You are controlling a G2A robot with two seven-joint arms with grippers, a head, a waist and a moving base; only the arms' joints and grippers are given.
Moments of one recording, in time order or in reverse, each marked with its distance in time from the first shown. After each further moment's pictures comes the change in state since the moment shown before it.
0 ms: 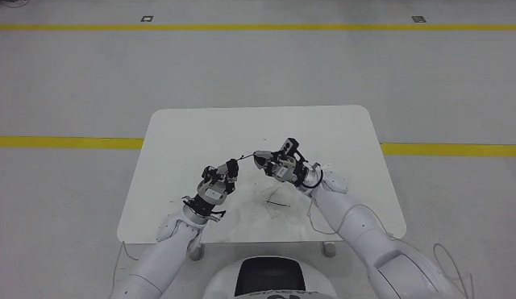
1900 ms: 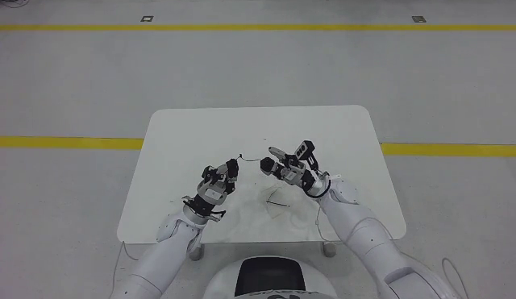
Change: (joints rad) left arm 0.000 0.000 0.000 0.000 0.000 0.000 0.000; right arm -0.119 0.054 0.094 -0.152 -0.146 -0.148 -0.162
